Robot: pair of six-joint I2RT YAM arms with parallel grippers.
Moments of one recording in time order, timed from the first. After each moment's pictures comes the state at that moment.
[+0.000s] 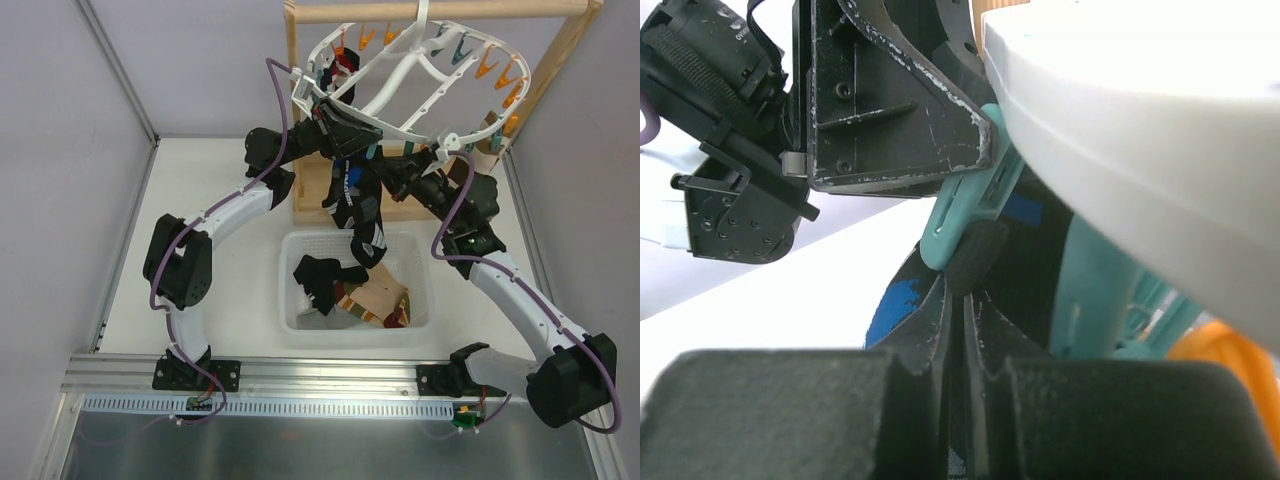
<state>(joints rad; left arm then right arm) -0.55 1.87 1.53 1.07 0.80 -1.03 0.42 1.14 0.92 0.52 -0.44 0.20</state>
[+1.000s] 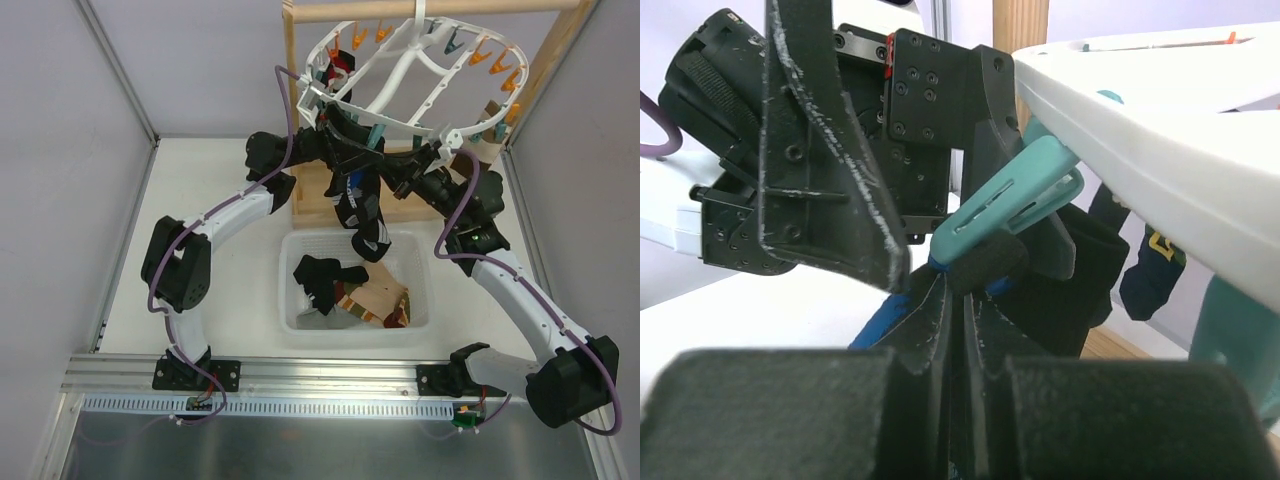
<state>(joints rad) -0.56 1.85 1.49 1.09 0.88 -0.98 0.40 1.14 0.96 0.50 -0.52 0.17</state>
